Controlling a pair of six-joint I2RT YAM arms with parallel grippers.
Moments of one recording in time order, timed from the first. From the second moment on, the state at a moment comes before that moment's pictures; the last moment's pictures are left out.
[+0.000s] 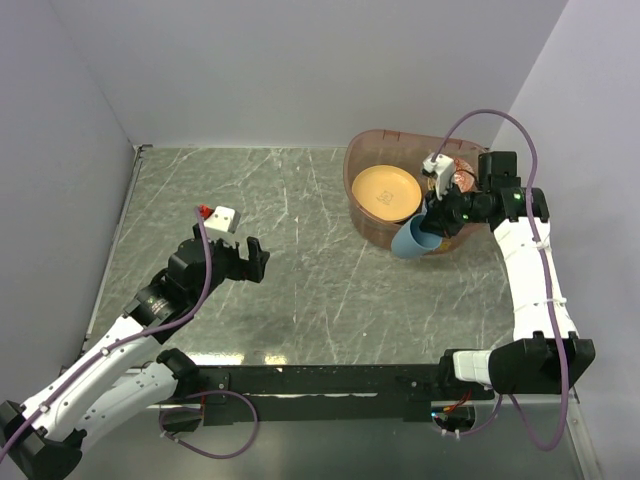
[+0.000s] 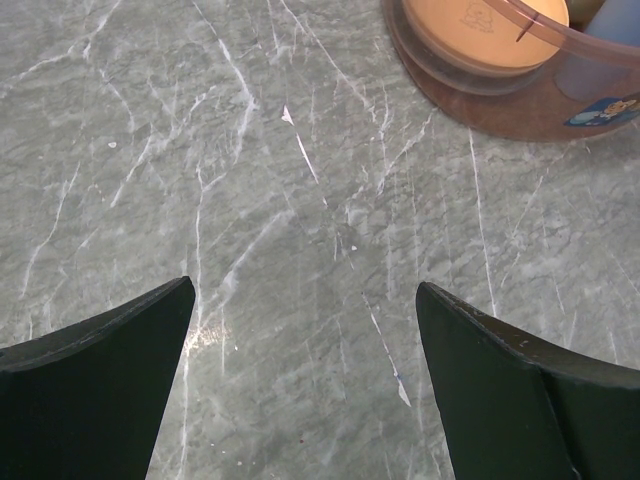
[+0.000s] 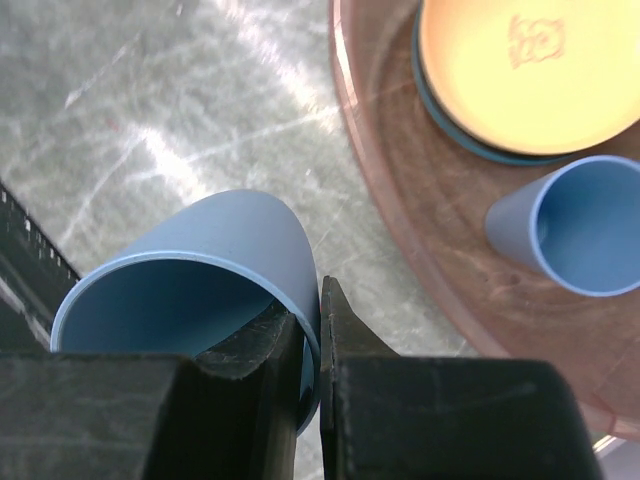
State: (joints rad) left arm -0.65 0.73 0.70 -0.30 -0.21 -0.25; right arm -0.03 1.28 1.42 -1.13 -0.64 -0.67
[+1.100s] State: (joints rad) left arm -0.65 0.72 0.70 -0.30 -0.21 -0.25; right arm -0.09 1.36 1.49 -0.80 -0.48 -0.32
